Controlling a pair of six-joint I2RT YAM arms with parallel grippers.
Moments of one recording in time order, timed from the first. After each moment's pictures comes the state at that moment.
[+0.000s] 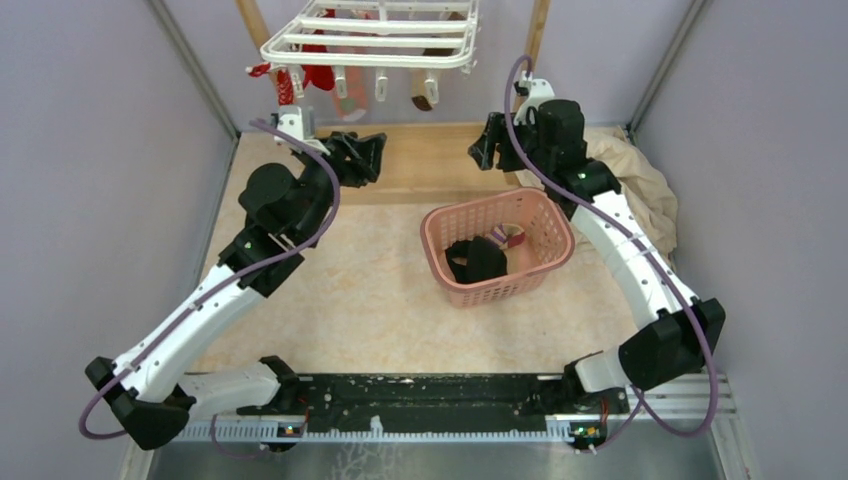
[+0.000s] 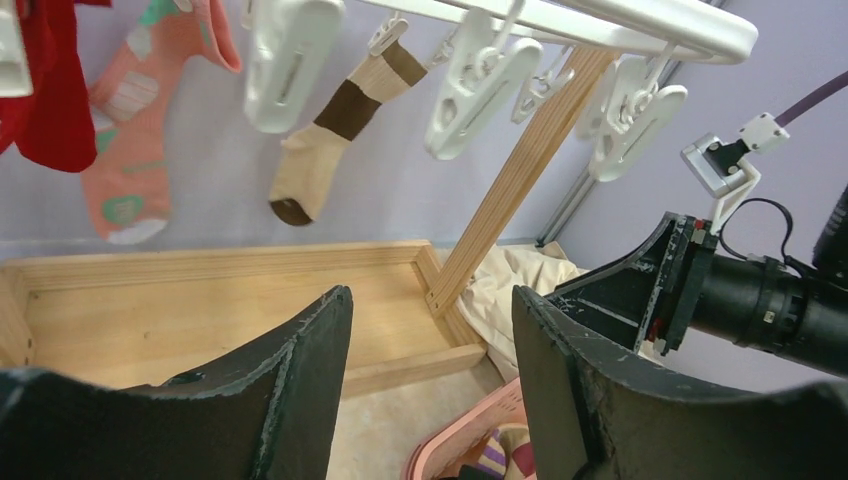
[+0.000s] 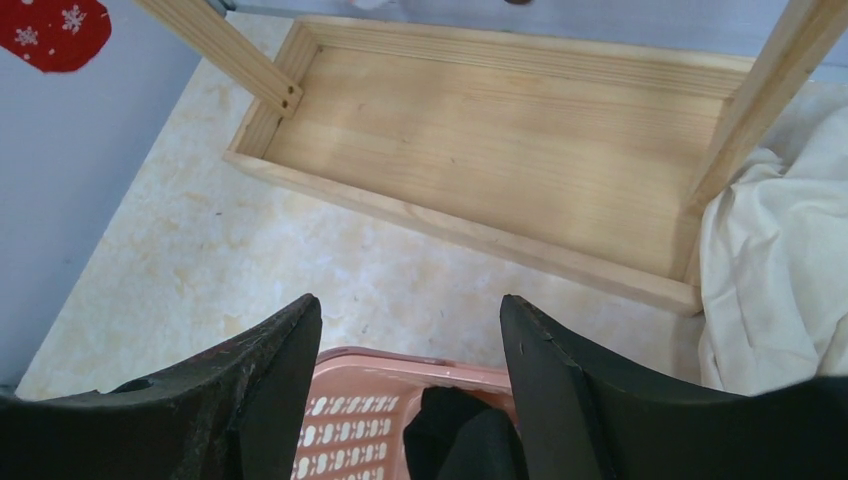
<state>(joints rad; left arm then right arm) -0.74 1.11 1.23 0.09 -0.36 -0.30 0.36 1.40 1.45 -0.39 -0.18 0.27</state>
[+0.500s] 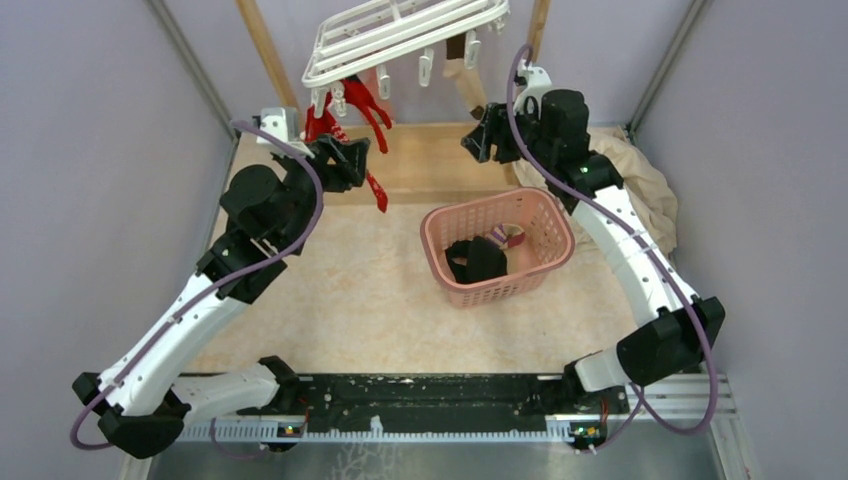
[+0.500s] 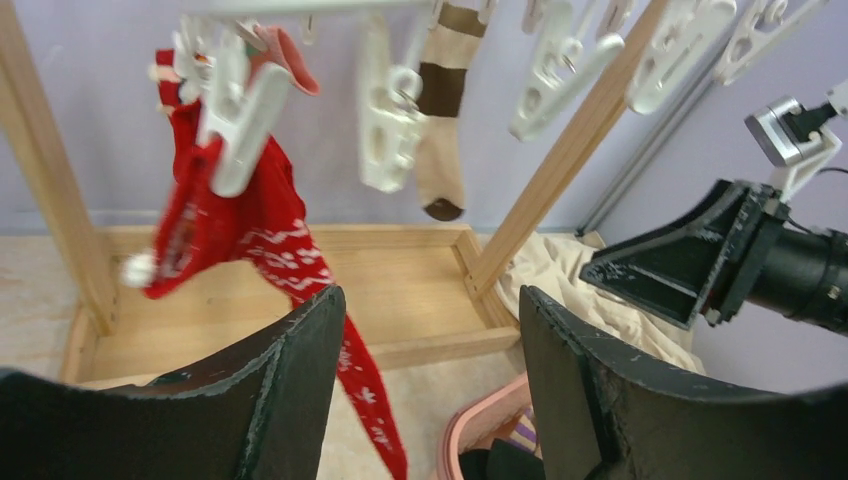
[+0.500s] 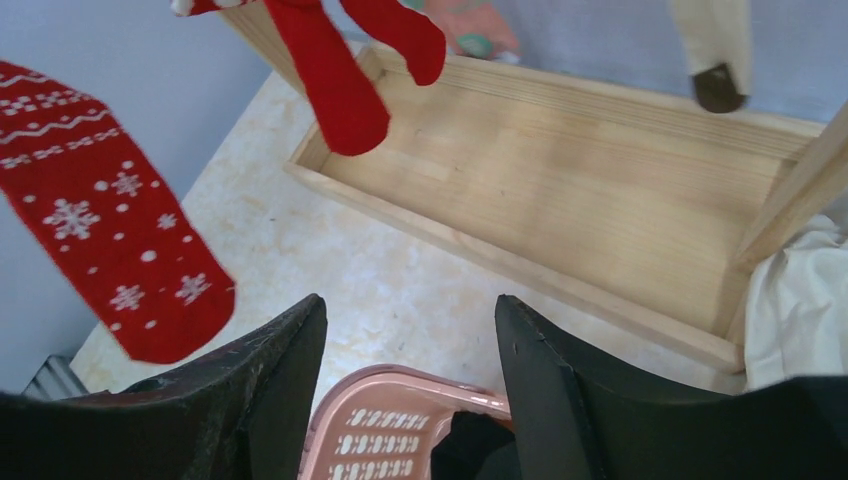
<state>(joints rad) -0.74 1.04 1.26 -0.09 -0.43 -0.29 0.36 1.42 1.51 -0.36 -0.28 0.26</state>
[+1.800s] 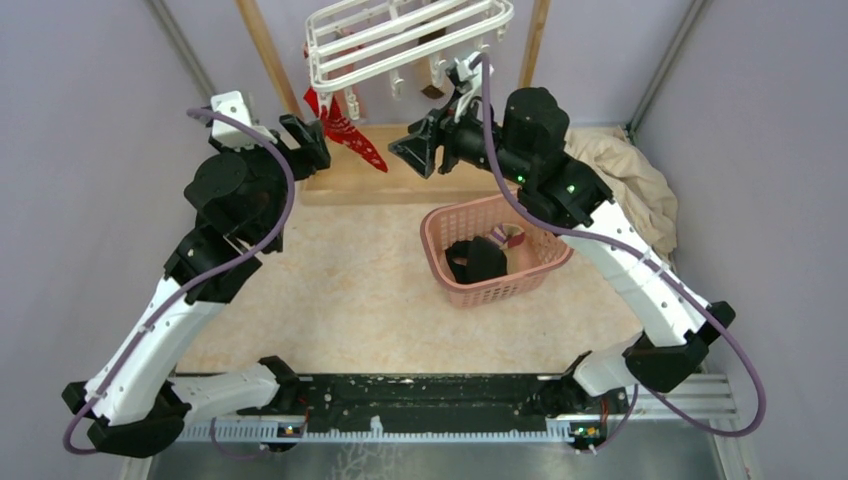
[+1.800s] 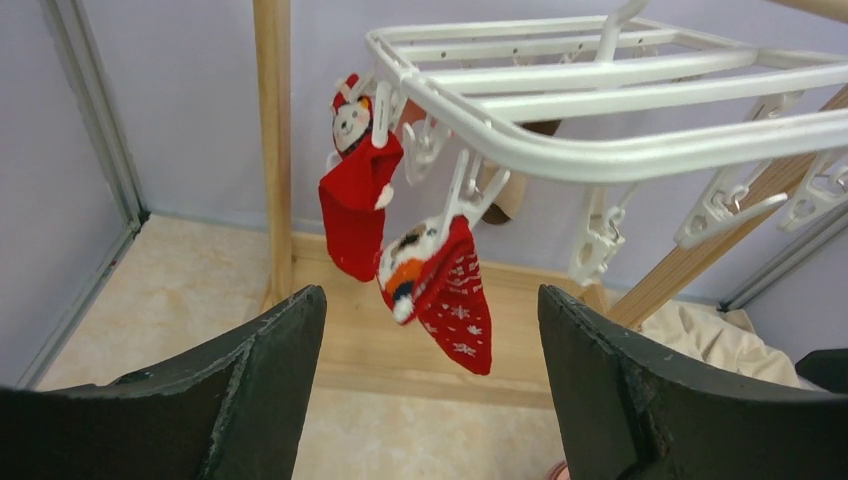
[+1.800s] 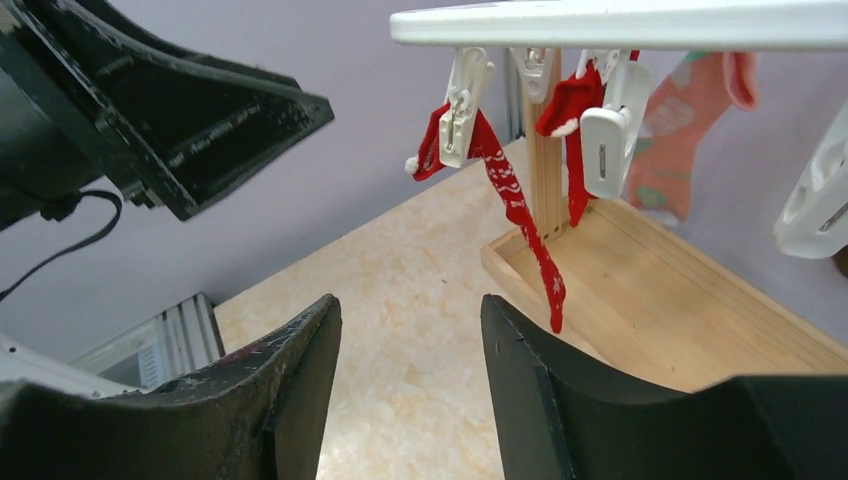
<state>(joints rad) -0.74 1.04 1.47 -0.28 -0.75 -0.17 0.75 1.40 1.77 -0.35 -0.30 0.16</state>
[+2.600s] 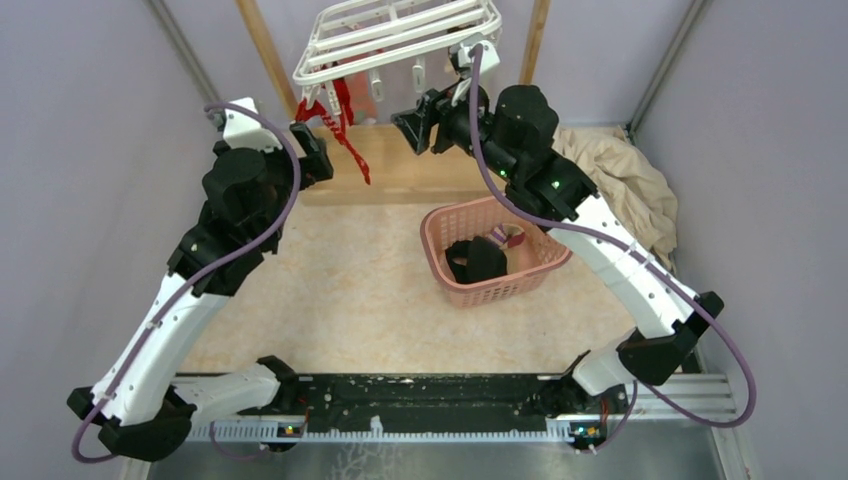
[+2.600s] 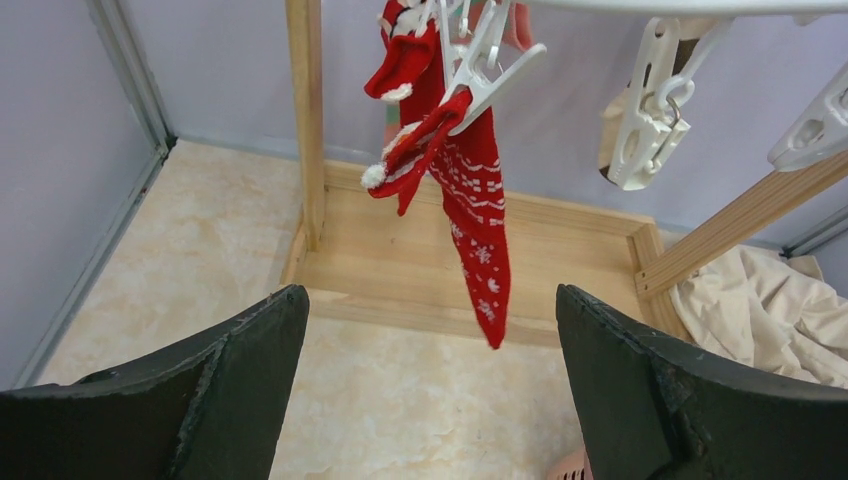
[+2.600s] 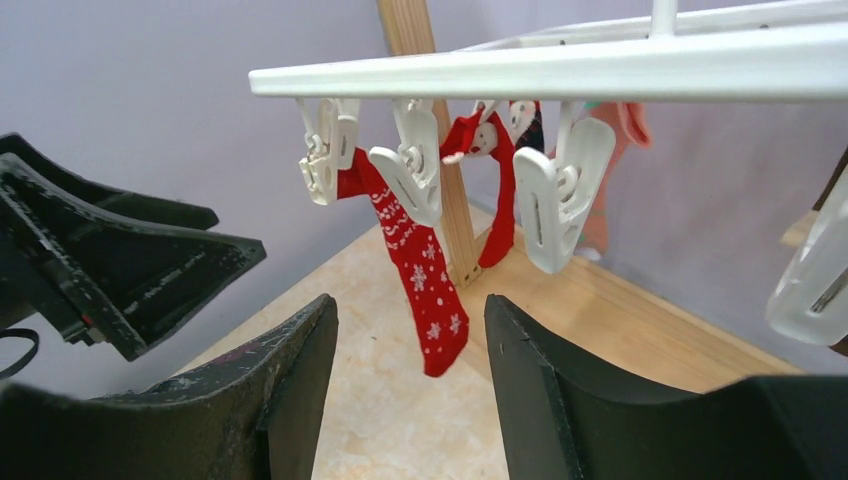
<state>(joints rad) -0.64 1.04 1.43 -0.46 -0.69 -0.27 0.77 1.44 1.77 -0.23 -0.05 0.15</state>
